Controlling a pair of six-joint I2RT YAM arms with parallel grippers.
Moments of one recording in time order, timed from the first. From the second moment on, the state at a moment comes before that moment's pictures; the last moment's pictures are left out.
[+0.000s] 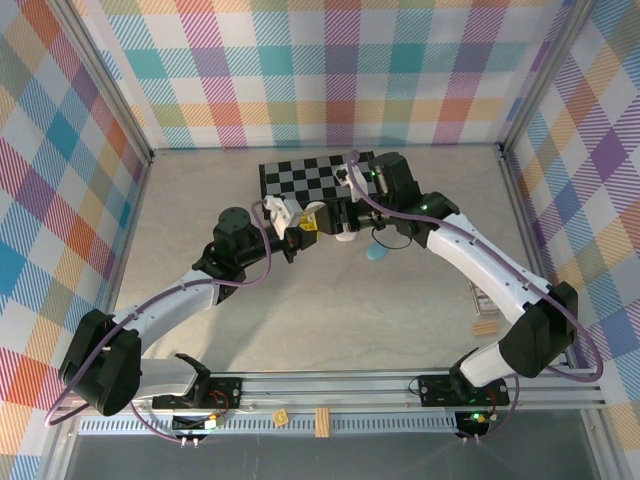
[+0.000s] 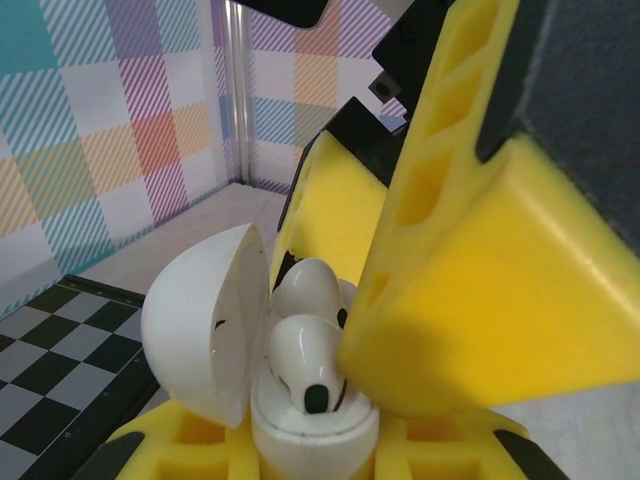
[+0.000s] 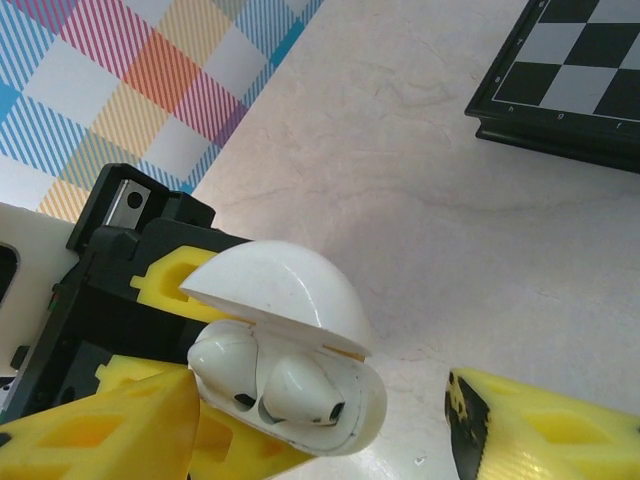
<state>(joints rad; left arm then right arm) -0.54 1.27 0.72 0.47 0.56 0.04 0.63 1.47 1.39 -0.55 -0.51 0.33</state>
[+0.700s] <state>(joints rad) -0.54 1.18 0.71 0.33 0.56 0.37 0.63 1.64 1.68 -0.76 -0.36 0.44</state>
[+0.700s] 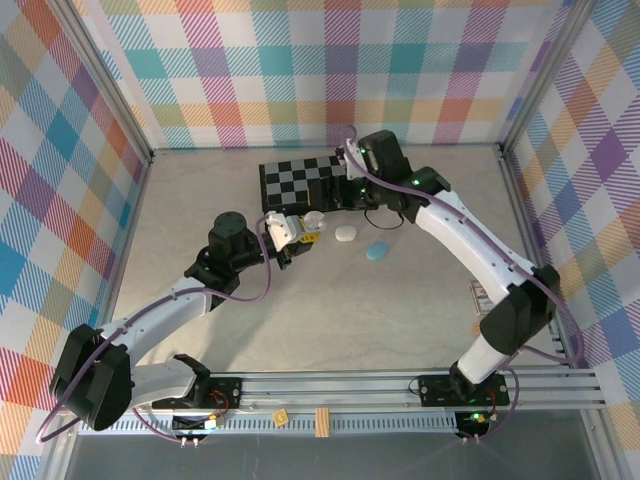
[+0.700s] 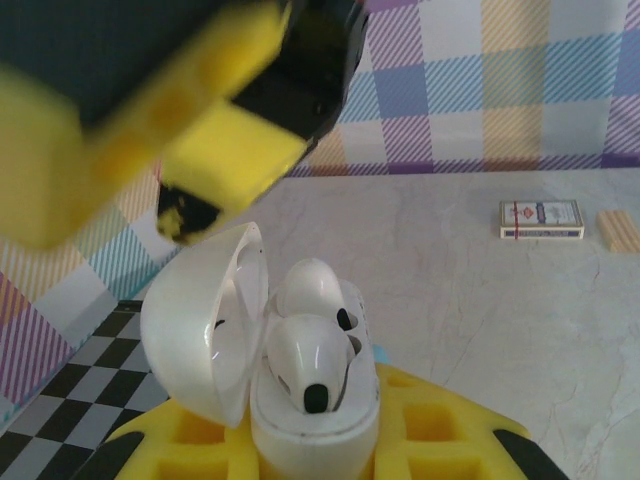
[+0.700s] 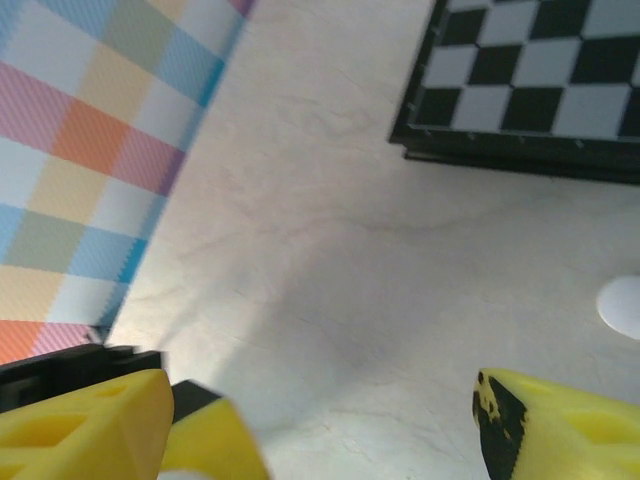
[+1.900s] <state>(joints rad) -0.54 1.08 0.82 -0.03 0.82 0.38 0.70 1.33 1.40 -0.81 -0.61 -0.73</state>
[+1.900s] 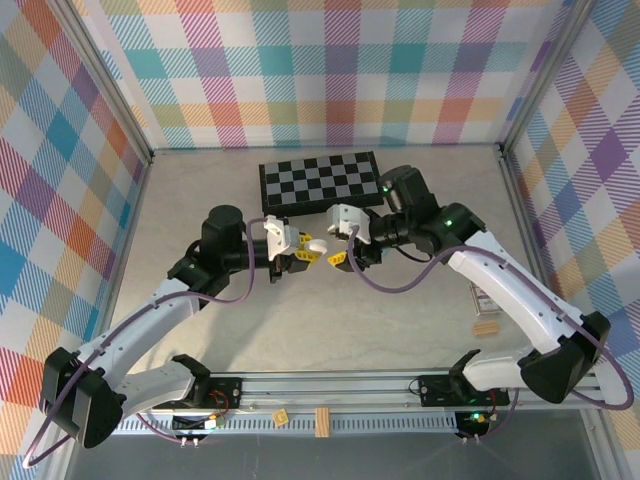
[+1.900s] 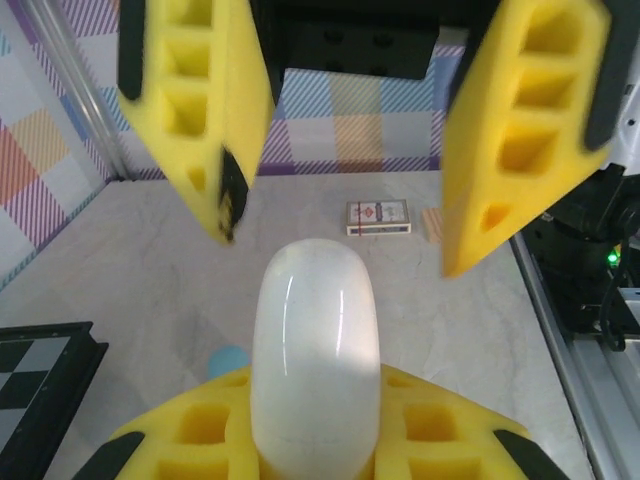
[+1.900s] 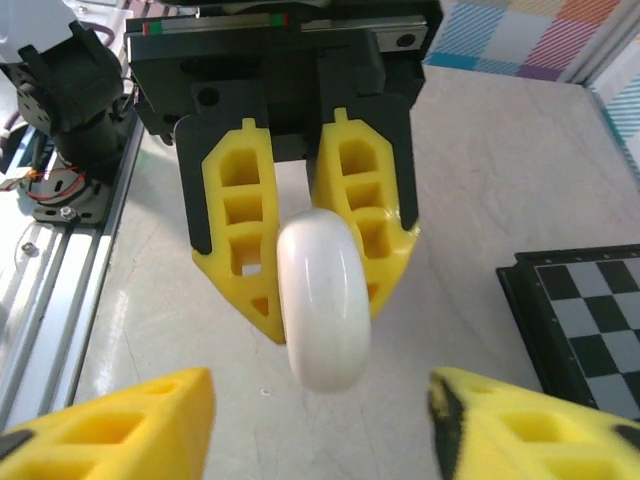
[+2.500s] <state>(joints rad) -0.54 1.05 0.79 0.01 0.74 0.32 0.66 1.31 1.32 -0.69 -0.60 -0.64</state>
